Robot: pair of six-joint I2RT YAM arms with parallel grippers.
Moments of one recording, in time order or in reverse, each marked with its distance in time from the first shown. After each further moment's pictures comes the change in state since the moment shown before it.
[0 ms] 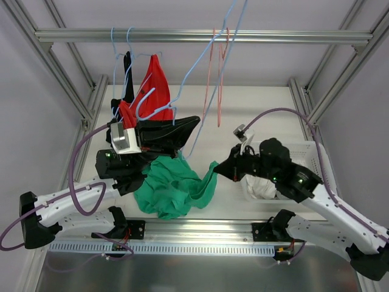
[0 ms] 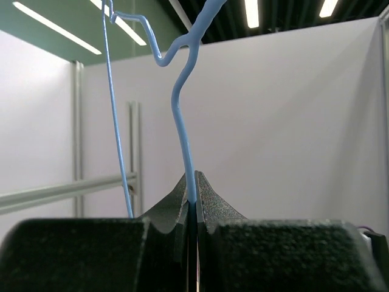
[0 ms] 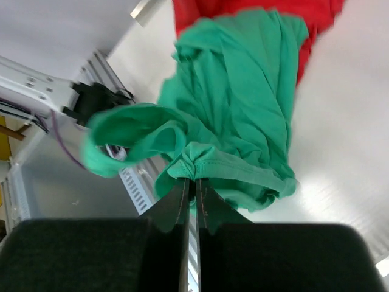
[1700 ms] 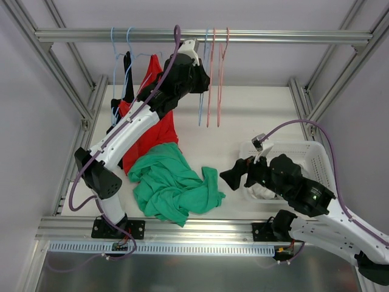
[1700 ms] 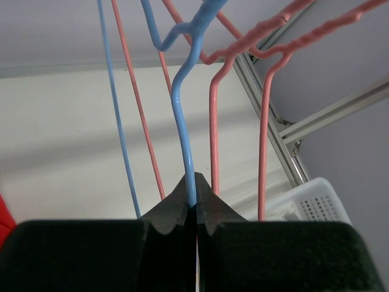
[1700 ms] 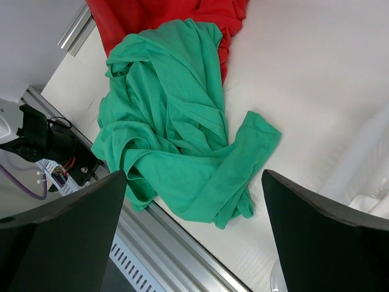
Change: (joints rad) left arm 0.388 0.739 1.031 -1.501 -0.290 -0.285; right arm 0.115 -0.187 -0.139 -0.086 0.399 0.039
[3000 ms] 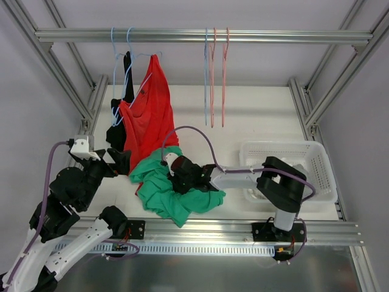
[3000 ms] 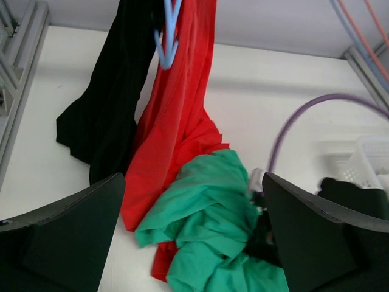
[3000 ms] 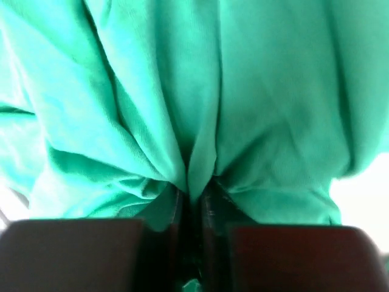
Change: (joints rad) left arm 0.000 -1.382 -0.979 -0.286 -0.362 0.178; right arm 0.218 1.263 0.332 0.423 -0.116 -0.204
